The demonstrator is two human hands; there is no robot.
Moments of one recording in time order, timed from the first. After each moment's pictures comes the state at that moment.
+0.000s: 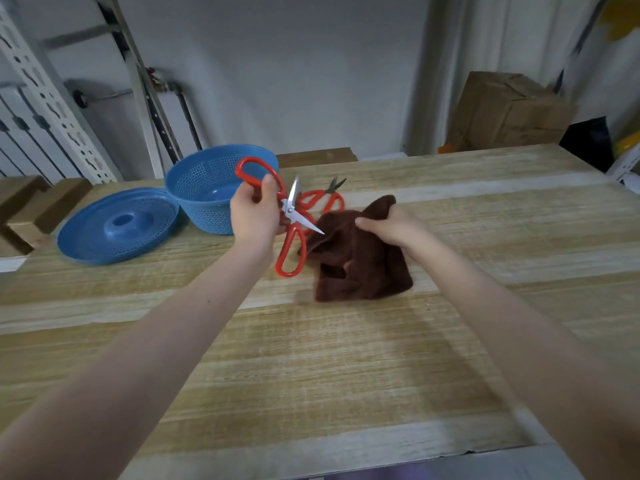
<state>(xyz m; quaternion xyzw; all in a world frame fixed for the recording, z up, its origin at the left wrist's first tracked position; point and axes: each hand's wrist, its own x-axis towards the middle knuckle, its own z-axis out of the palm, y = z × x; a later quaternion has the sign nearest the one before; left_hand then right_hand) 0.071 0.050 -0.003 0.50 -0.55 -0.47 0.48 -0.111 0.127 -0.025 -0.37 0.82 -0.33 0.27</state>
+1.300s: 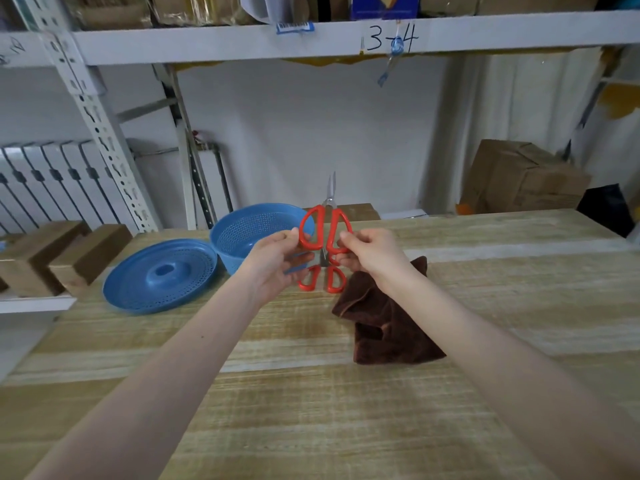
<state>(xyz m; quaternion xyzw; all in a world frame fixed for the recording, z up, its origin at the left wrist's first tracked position) 0.114 0.010 0.025 0.39 -0.48 -0.71 0.34 -0.038 0.073 0.017 -0.37 0.62 -0.59 0.36</state>
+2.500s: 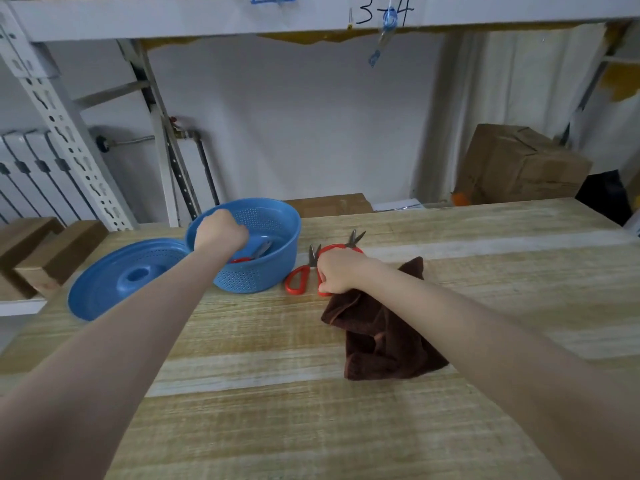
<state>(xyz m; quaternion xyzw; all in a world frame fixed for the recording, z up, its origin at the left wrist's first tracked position) 0.115 -0.103 0.015 0.63 -0.73 -0.17 0.20 -0.058 0.007 -0.017 -0.69 0.71 0.05 0.12</state>
